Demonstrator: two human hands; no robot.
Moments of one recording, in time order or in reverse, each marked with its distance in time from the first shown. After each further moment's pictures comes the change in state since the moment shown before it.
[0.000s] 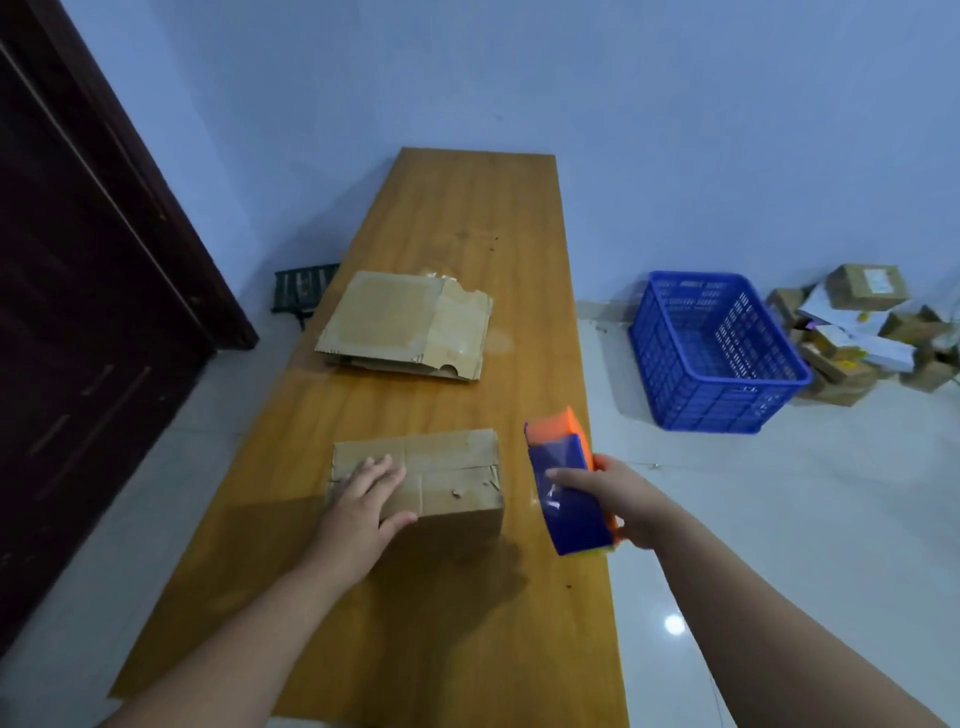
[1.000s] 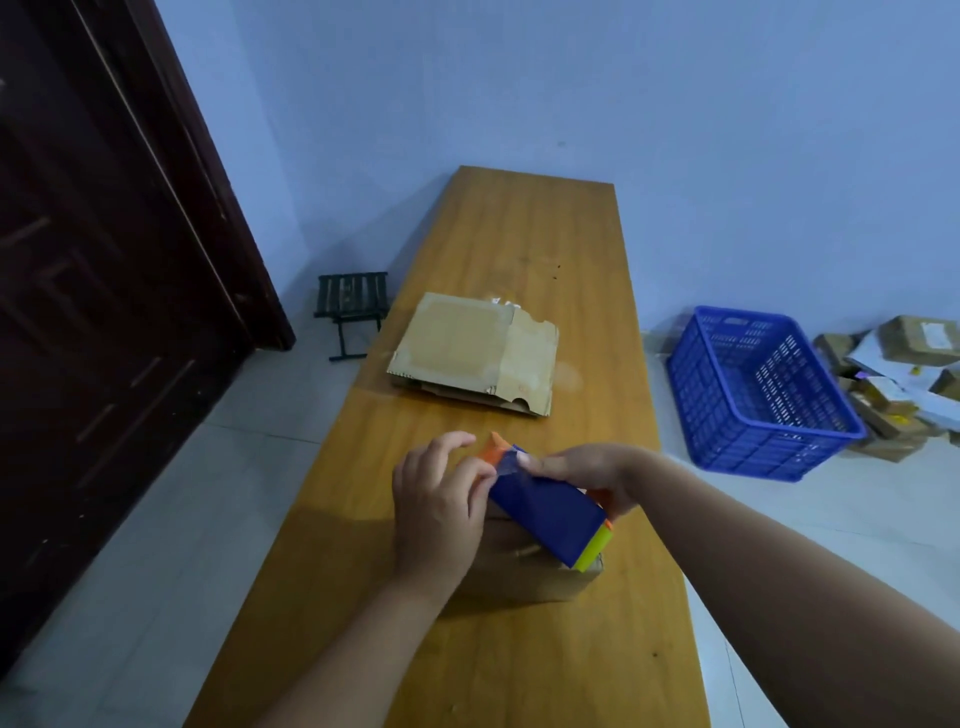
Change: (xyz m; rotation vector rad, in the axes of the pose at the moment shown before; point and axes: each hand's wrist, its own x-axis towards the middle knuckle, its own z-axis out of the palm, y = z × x) left_hand 0.020 0.008 -0.058 -0.101 0.774 0.289; right_hand 0.053 -0.131 0.098 -0.481 -0.400 0.228
